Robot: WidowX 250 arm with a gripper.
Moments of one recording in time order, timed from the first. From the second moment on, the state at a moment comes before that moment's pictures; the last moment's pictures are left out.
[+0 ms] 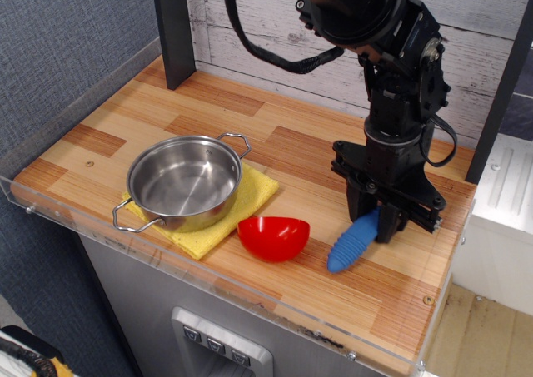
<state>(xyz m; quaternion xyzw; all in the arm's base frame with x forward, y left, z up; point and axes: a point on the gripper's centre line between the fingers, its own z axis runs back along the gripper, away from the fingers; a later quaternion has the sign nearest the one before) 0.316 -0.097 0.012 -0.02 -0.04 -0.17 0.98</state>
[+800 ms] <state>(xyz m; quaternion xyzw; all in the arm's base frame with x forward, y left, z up) 0.324 0.023 0.143 0.03 -0.10 -0.17 0.98</state>
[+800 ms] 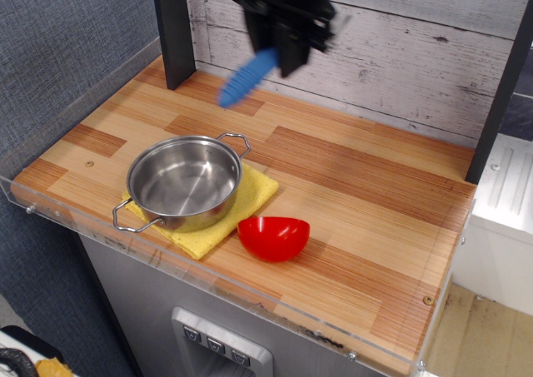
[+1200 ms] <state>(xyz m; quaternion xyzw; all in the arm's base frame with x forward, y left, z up) 0.295 0.123 0.118 0.03 -0.03 -0.13 0.99</state>
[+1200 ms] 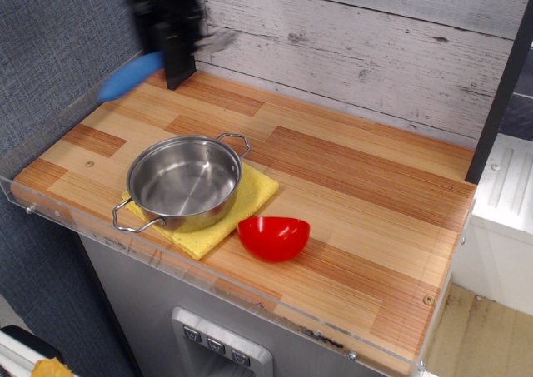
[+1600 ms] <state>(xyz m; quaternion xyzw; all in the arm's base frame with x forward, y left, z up) 0.267 0.188 0.093 0.02 -0.03 -0.05 1.00</state>
